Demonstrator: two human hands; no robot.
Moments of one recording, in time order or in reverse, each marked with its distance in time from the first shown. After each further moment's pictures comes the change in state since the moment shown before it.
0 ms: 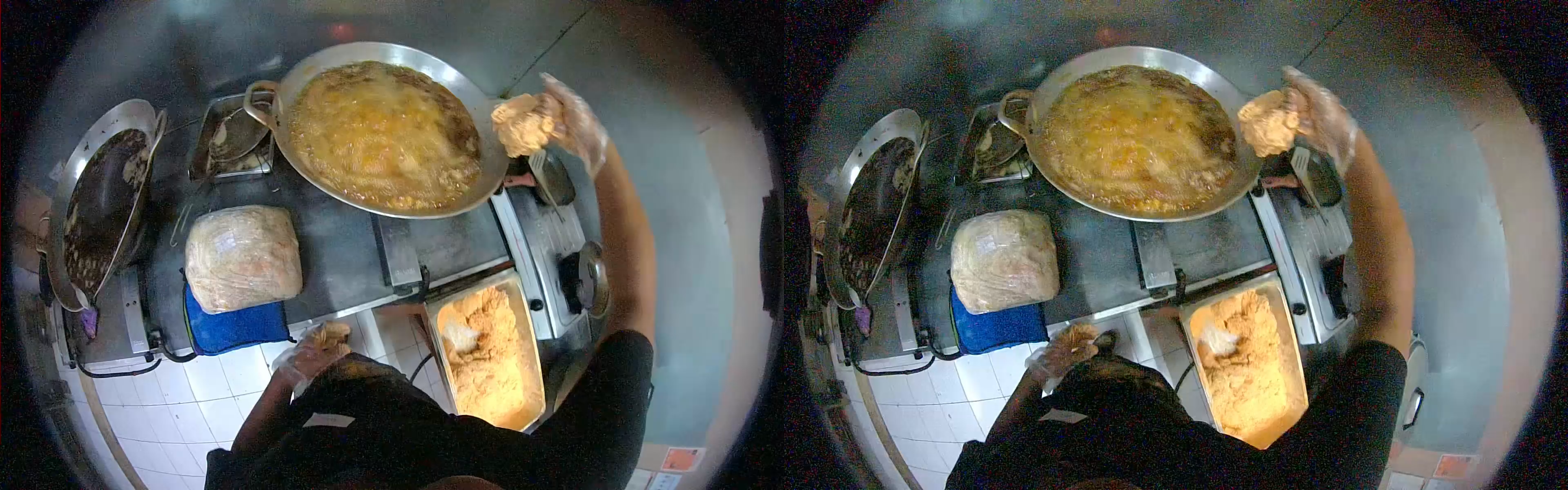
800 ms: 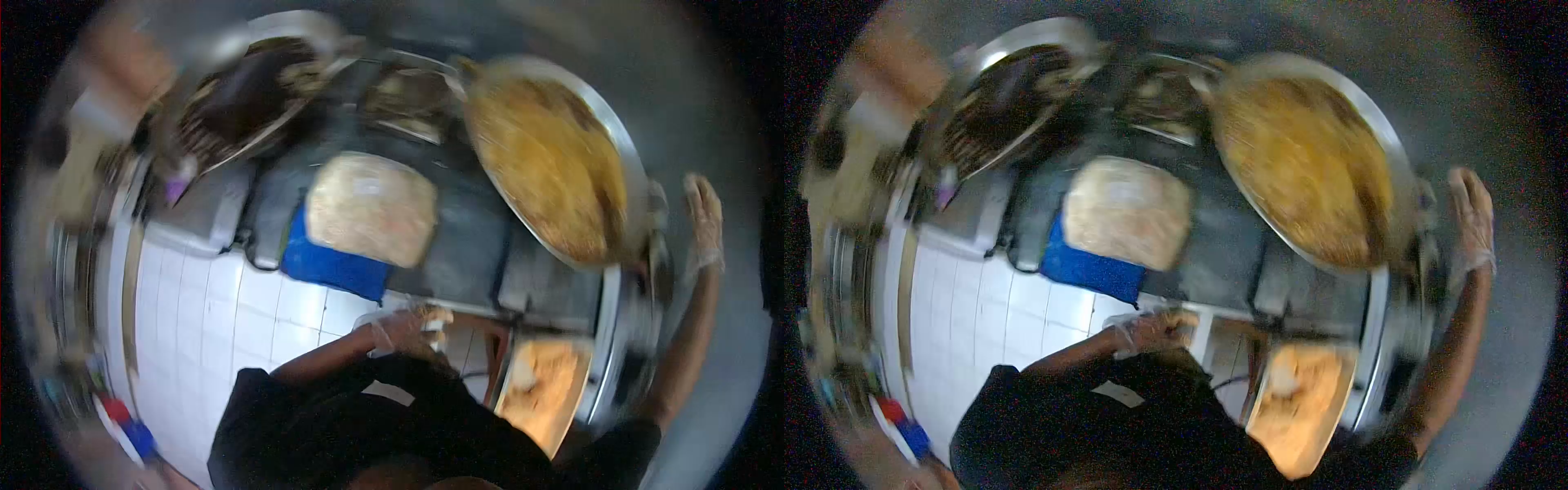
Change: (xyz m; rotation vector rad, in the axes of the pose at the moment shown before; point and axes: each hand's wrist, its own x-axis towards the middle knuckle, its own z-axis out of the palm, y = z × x) left_hand -0.037 -0.042 -0.018 0.170 -0.049 0.032; right_hand -0.015 0.009 0.077 -1.067 0.330 -0.516
